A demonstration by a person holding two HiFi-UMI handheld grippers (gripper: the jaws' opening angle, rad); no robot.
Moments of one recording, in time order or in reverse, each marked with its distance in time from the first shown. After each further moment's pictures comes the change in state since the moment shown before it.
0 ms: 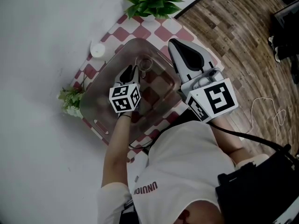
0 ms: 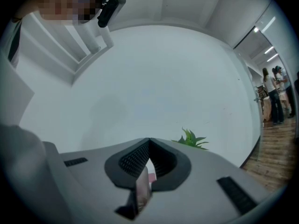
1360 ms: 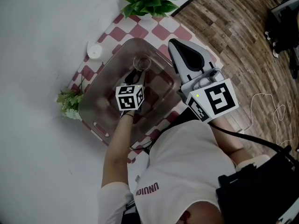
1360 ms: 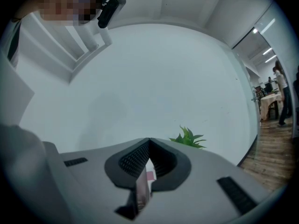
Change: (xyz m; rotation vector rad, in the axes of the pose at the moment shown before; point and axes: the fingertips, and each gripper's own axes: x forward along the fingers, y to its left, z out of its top) left arm 0.023 -0.013 -0.050 0.040 0.158 -0.072; right arm 0.002 -0.005 -0.006 0.011 0.022 -0.027
